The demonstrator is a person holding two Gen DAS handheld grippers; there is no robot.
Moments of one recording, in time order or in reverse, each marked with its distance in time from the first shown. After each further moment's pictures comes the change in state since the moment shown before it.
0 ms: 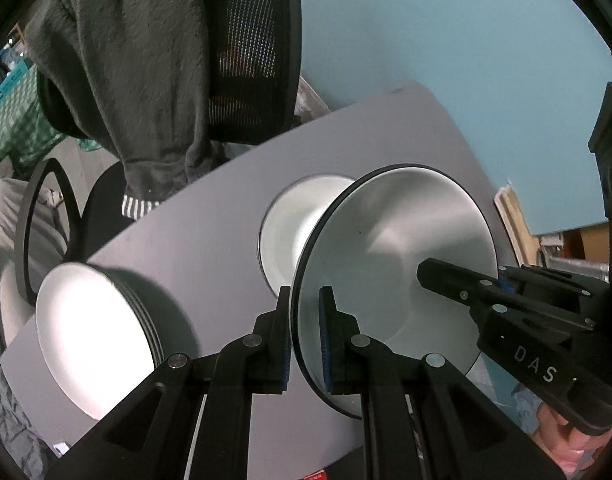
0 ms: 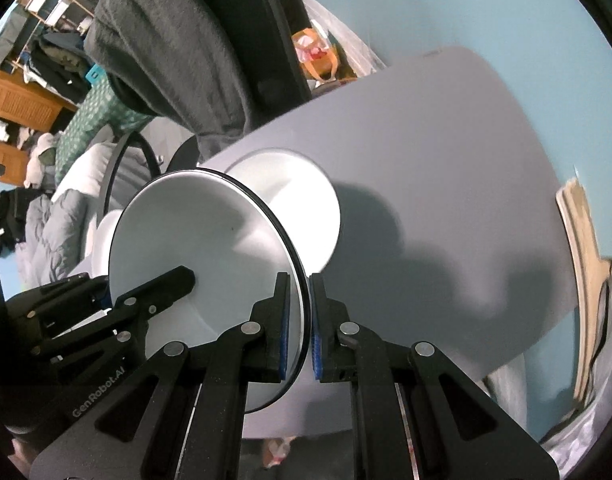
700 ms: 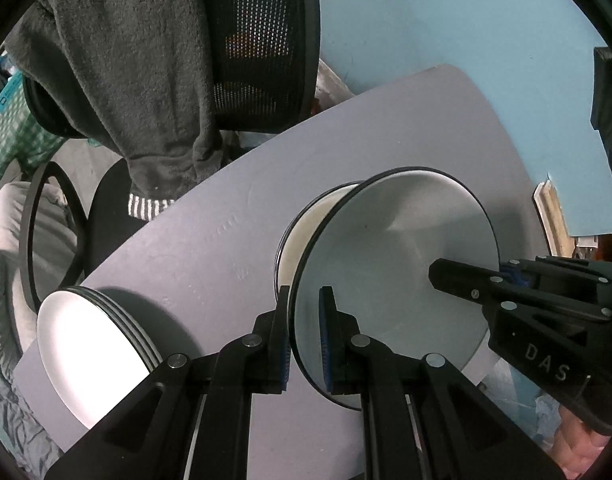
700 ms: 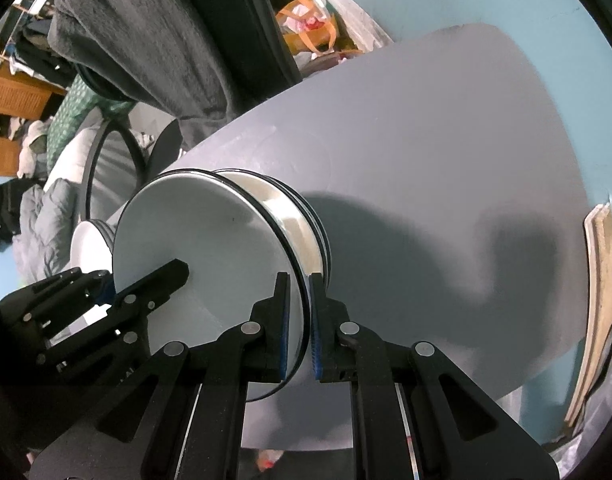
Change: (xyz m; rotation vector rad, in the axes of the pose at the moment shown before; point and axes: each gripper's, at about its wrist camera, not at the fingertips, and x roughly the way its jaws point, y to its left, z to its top) left arm 0.038 0.008 0.016 0.016 0.074 0.073; right arm 0.039 -0.013 0.033 0.001 0.132 0.010
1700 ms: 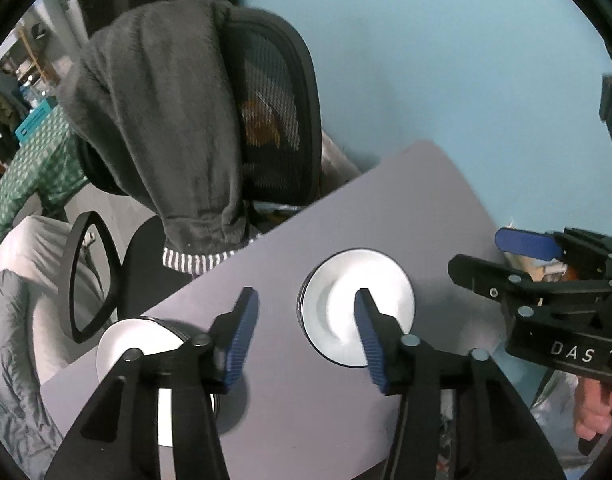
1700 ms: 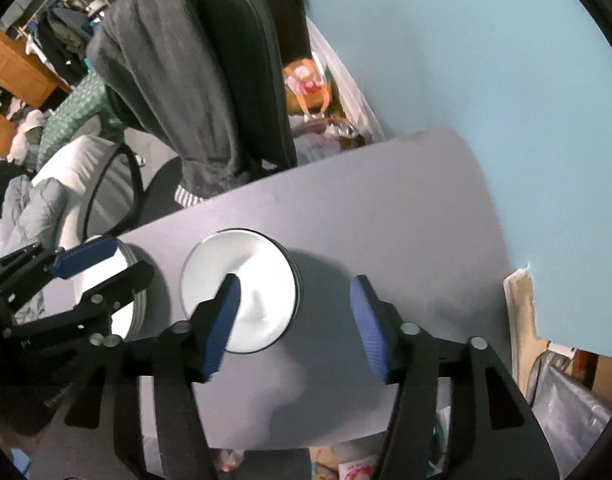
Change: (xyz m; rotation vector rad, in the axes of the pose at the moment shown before) left arm -0.107 0.008 -0.014 0.013 -0.238 0.008; right arm -0.101 0.027 -0.004 -0.143 -0.206 -0.129
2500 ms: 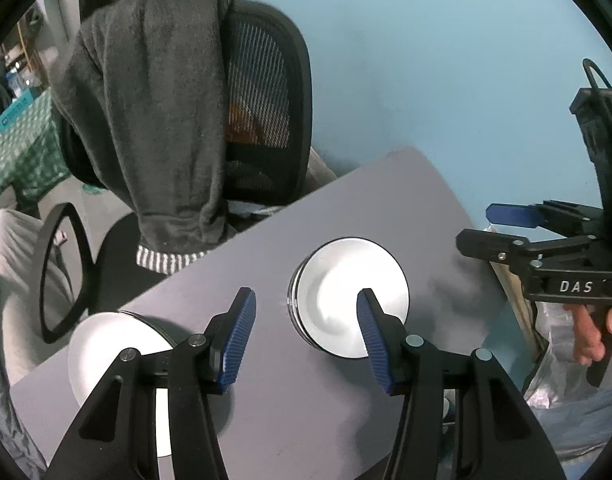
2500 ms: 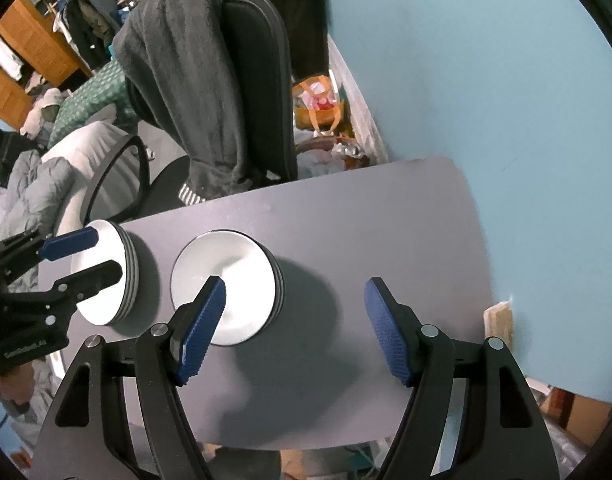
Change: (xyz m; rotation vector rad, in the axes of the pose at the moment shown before) left arm 0.018 0.021 -0.018 -0.018 -0.023 -0.134; right arm 0.010 -0.014 0.000 -0.123 -0.027 0.007
